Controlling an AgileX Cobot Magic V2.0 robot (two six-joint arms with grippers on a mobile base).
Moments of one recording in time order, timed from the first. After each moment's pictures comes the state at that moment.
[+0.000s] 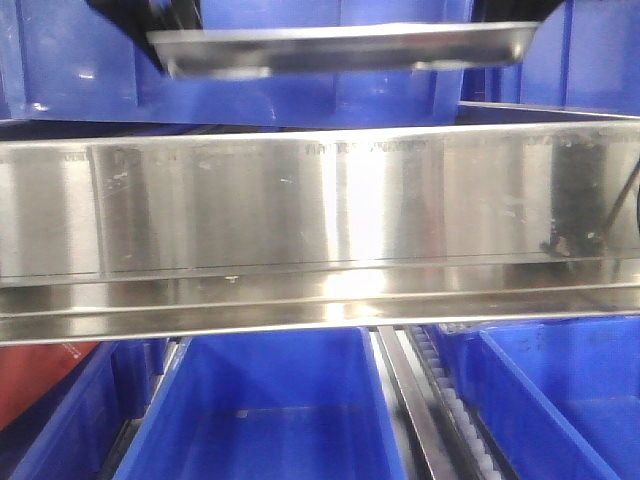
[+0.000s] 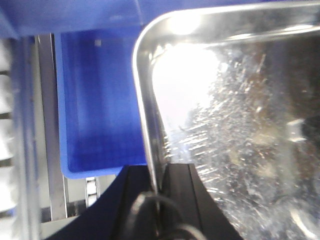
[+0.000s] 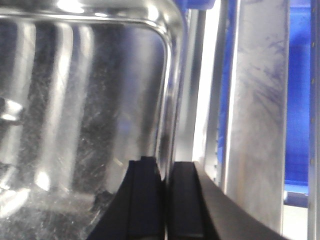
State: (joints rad) left arm -0.59 1.70 -1.65 0.10 1.07 -0.46; right arm 0.28 1.66 -1.61 0.08 1.12 0.17
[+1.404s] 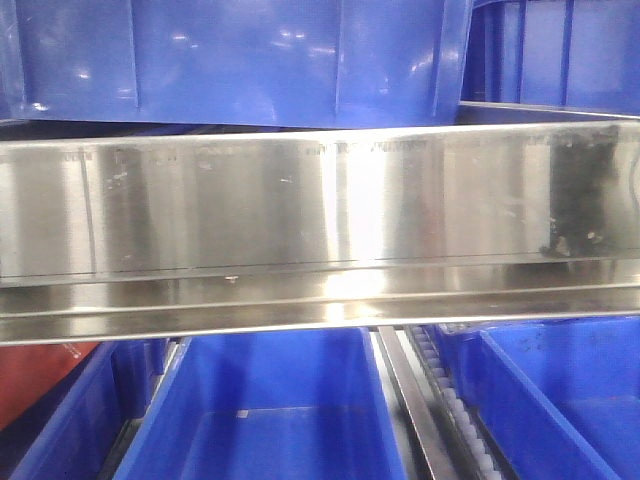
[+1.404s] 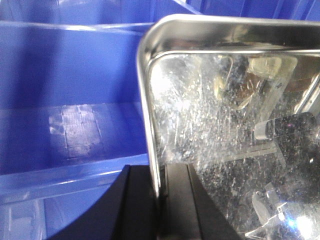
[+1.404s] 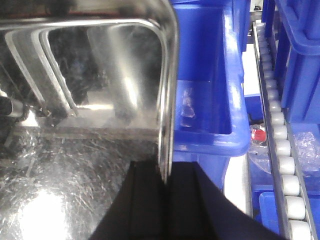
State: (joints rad) left arm -0.58 1.58 -1.74 0.27 0.63 -0.46; right arm 0.27 1.57 -1.77 0.03 0.77 0.16
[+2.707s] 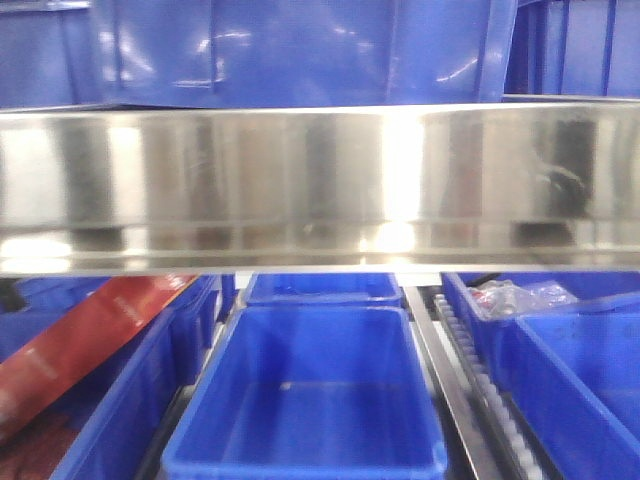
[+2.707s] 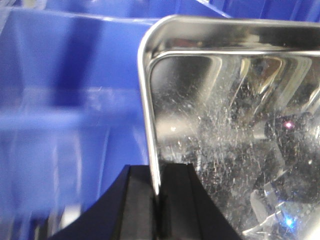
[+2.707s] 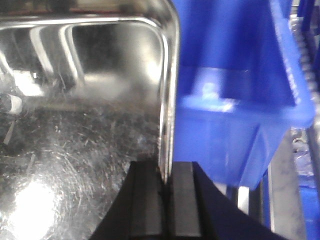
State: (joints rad) left arm -0.58 1.58 -1.74 0.27 0.62 -0.46; right arm 0.27 1.57 -1.77 0.03 0.77 0.16
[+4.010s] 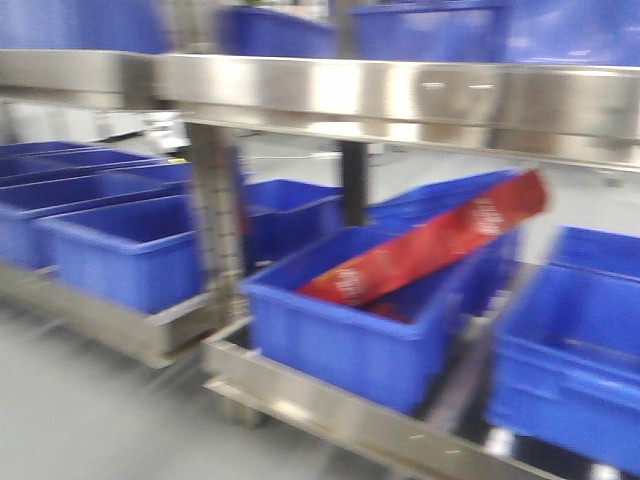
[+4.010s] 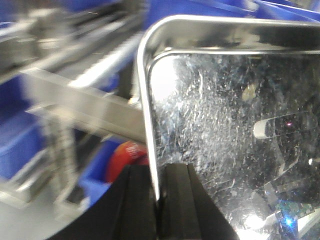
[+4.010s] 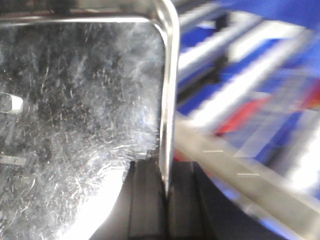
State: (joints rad) left arm -0.58 1.58 -1.74 0.27 0.62 -0.46; right arm 0.27 1.57 -1.77 0.03 0.76 0.16
